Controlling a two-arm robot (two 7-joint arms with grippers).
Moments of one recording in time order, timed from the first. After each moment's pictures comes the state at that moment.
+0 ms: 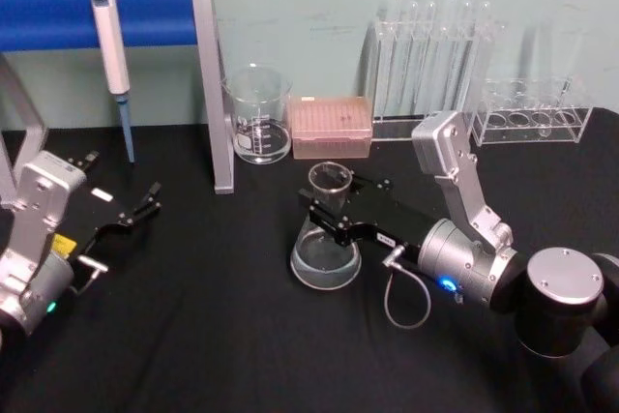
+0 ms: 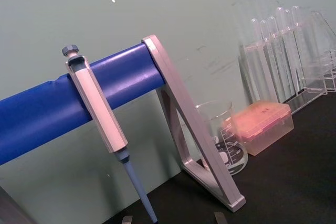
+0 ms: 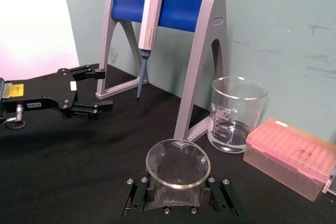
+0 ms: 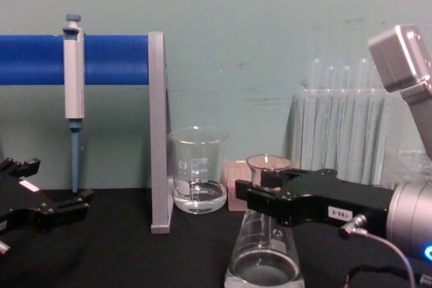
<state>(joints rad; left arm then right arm) -0.20 0.60 0.45 -1.41 -0.25 -0.12 0.03 0.30 0.32 -0.47 -1.41 0.33 0.06 0.44</state>
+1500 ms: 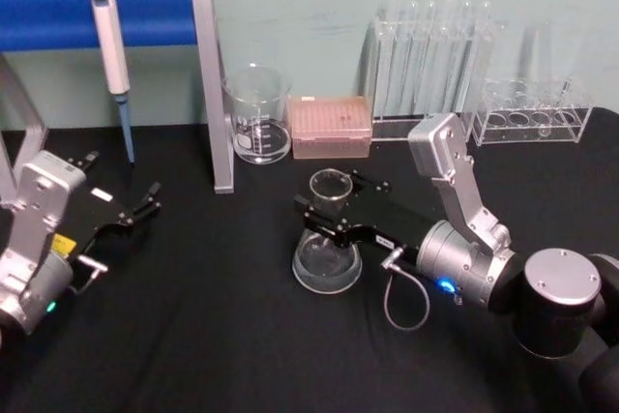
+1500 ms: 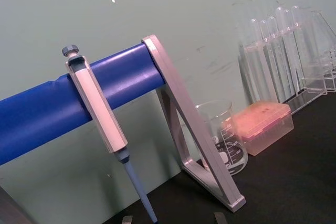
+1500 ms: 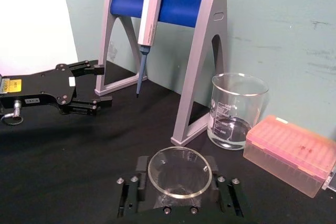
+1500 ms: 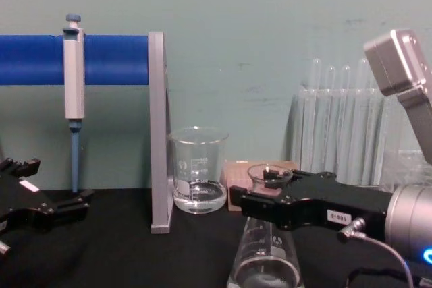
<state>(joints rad) -0.20 0.60 0.45 -1.41 -0.25 -0.12 0.03 0.30 0.32 -0.47 -1.41 0.32 0.06 0.44</state>
